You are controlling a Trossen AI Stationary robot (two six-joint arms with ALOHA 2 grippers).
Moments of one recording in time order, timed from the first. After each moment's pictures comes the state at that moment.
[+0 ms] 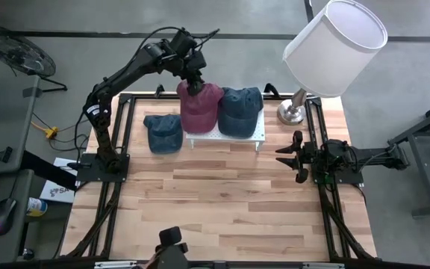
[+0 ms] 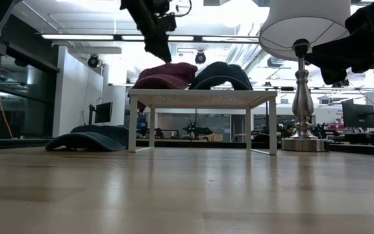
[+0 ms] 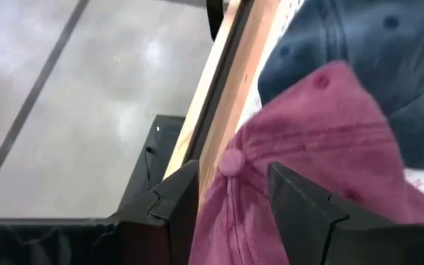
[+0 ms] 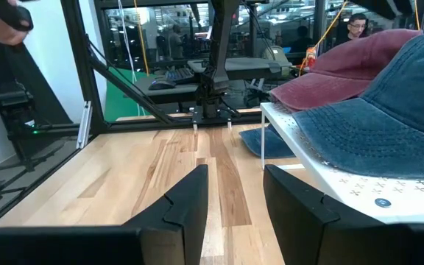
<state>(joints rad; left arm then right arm) 0.69 1.82 2.02 -1.05 0.11 0.36 0.05 0.02 0.01 0.04 0.07 0.07</state>
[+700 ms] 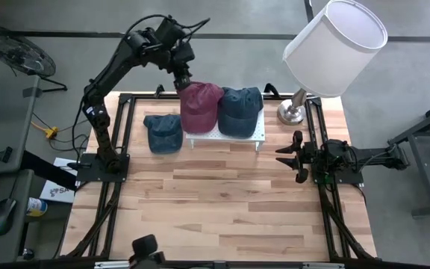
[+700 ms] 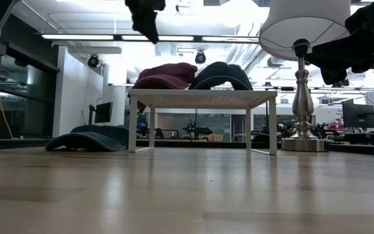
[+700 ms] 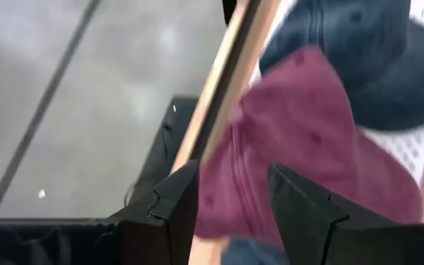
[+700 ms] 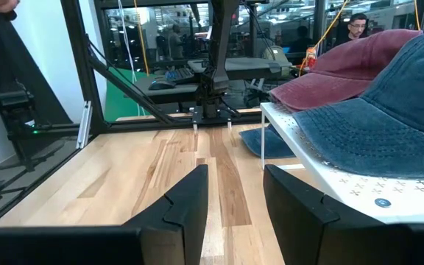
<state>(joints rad) 0.69 1.82 2.30 -1.38 0.04 0.36 0.05 0.02 0.01 0.04 0.07 0.07</state>
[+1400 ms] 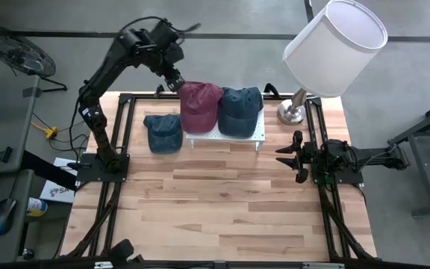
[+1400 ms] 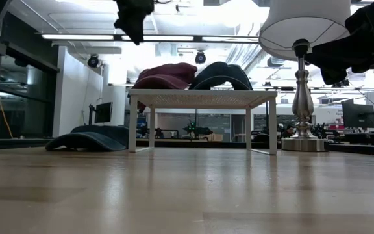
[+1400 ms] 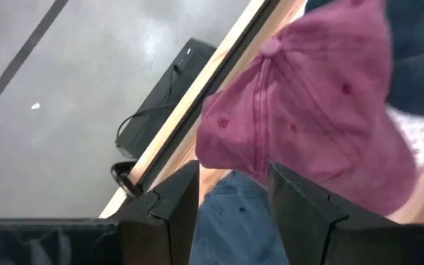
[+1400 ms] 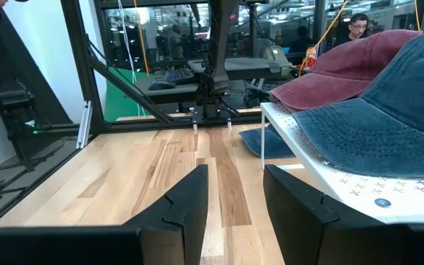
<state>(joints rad) 0.71 1.77 2.29 -1.53 -0.06 0.12 0.05 0.02 0.01 0.04 0.07 0.07</state>
